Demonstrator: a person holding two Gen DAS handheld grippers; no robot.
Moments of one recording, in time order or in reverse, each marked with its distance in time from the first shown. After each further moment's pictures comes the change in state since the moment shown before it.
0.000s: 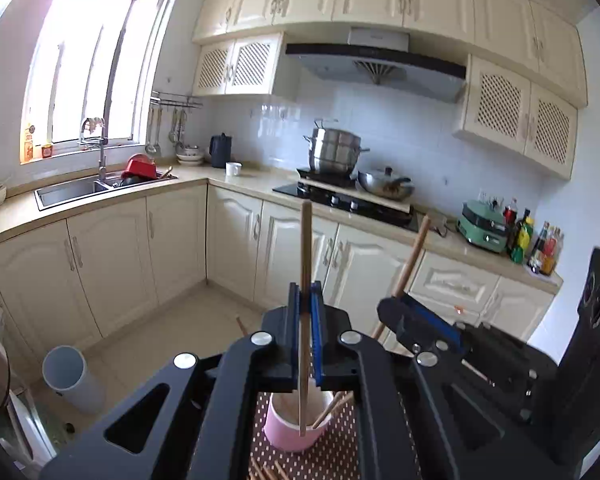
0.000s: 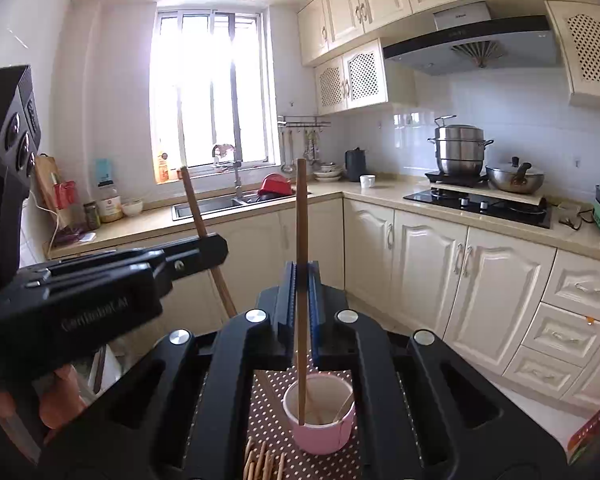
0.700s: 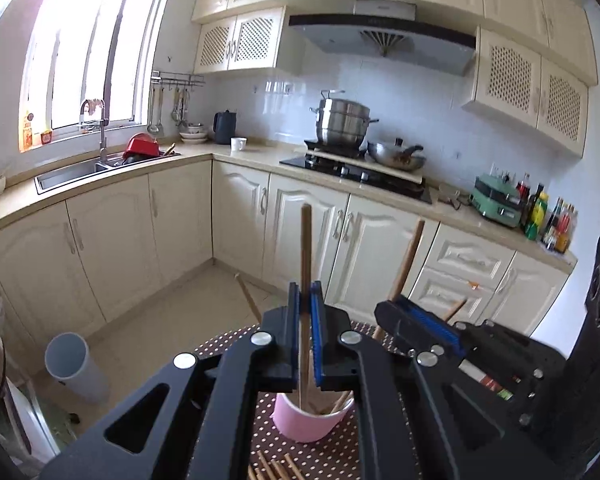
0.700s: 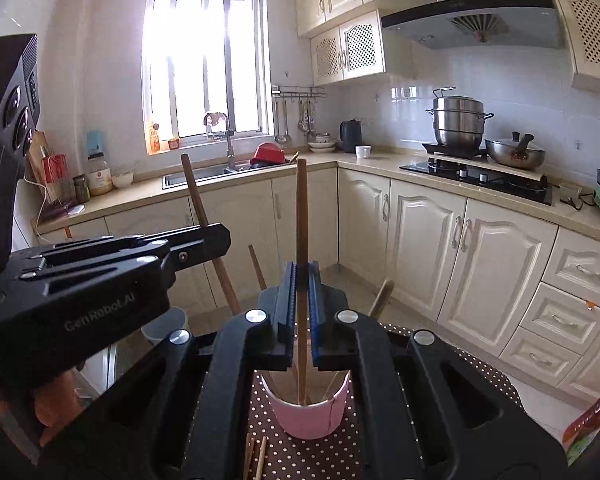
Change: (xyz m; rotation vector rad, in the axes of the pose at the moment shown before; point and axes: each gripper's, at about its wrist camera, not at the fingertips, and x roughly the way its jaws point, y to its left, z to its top) left arm 0.049 0.012 -0.048 0.042 0.098 0.031; right arm 0.033 -0.008 -0.045 -0.021 0.115 -0.022
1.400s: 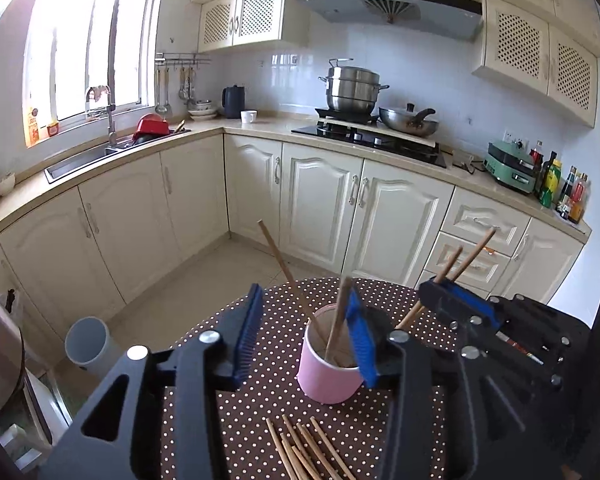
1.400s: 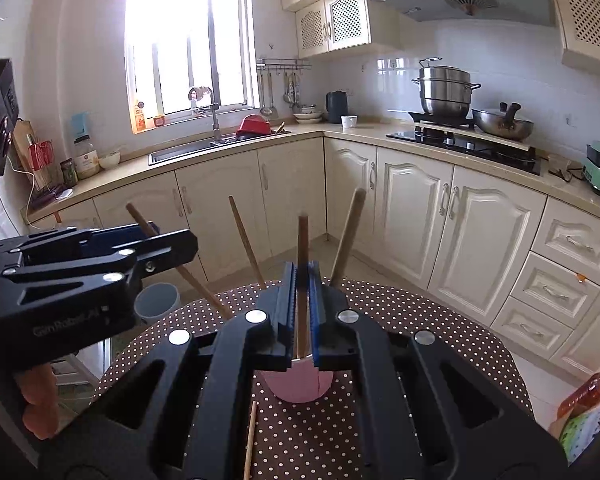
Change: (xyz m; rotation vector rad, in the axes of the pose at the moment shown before) left arm -0.006 0.017 -0.031 0.028 0.097 0.056; right arm -0.006 -0.009 -0.021 0.037 0.097 -0.045
